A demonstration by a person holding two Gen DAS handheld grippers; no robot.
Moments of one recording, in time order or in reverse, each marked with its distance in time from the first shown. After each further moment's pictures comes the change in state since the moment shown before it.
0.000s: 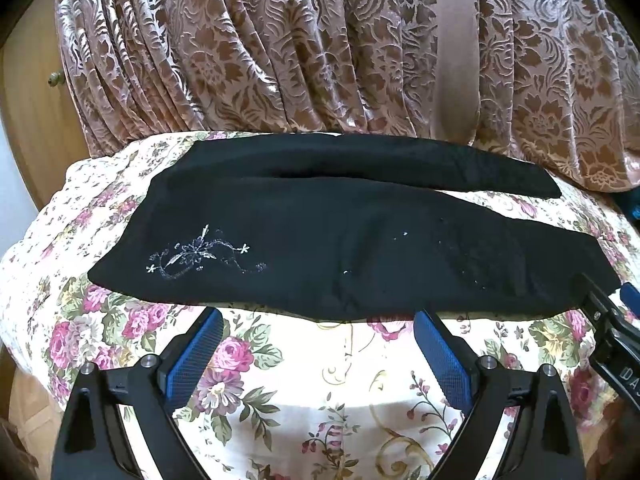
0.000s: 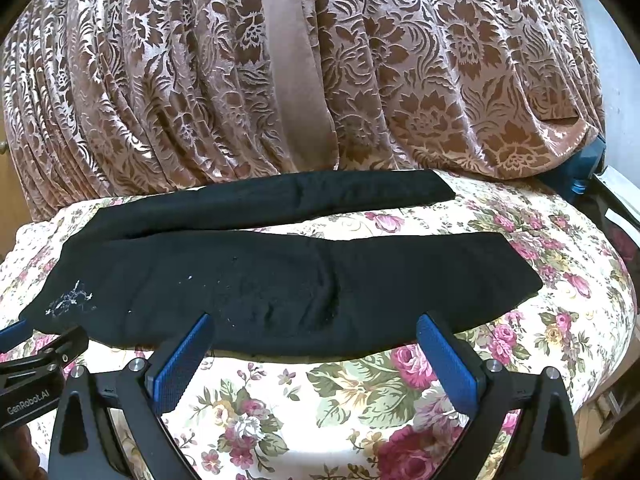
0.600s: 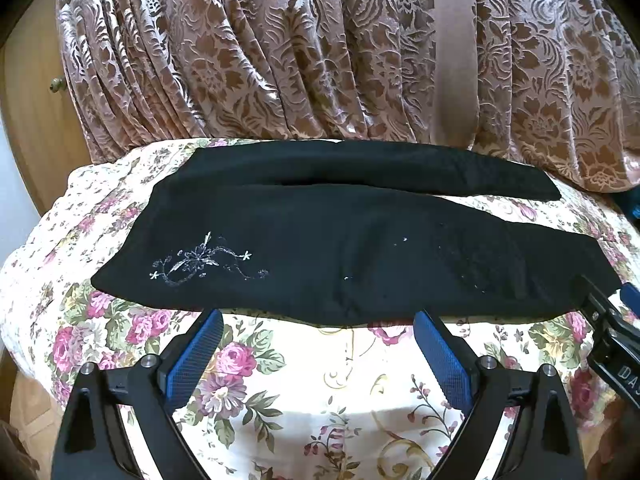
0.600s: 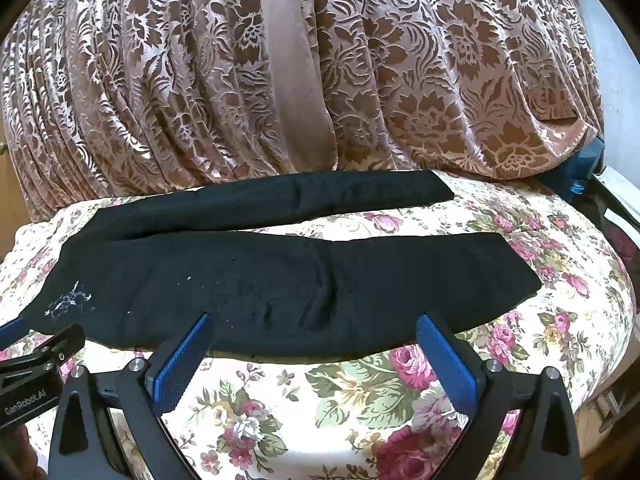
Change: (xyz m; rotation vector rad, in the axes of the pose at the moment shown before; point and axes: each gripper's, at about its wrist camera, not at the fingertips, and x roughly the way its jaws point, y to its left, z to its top) left arm -0.004 0.000 0.001 0.006 -0.024 0.009; right arm 0.000 0.000 0.001 0.002 -0.003 -0.005
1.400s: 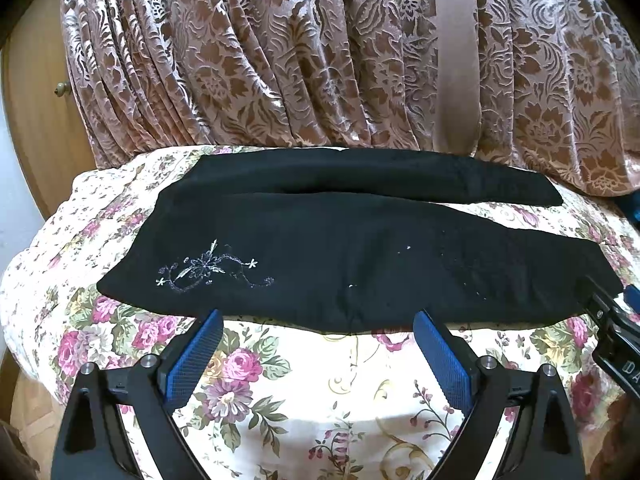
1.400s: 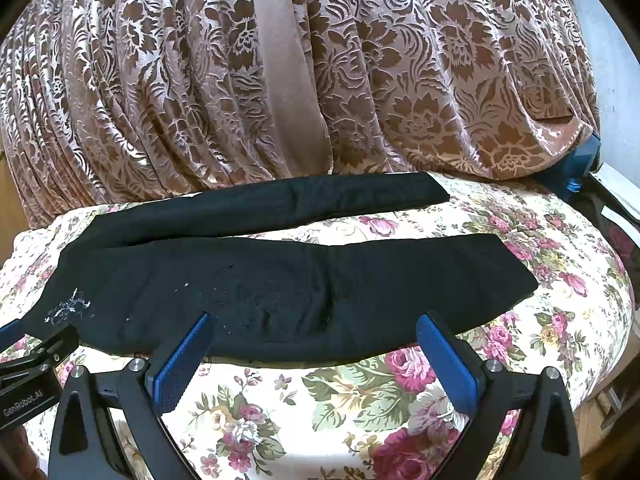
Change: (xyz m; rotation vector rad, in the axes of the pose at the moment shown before) left arm -0.007 0.004 0.004 0.001 -0.022 0.010; right arm -0.002 -0.004 0.003 0.014 -0.013 -0.009
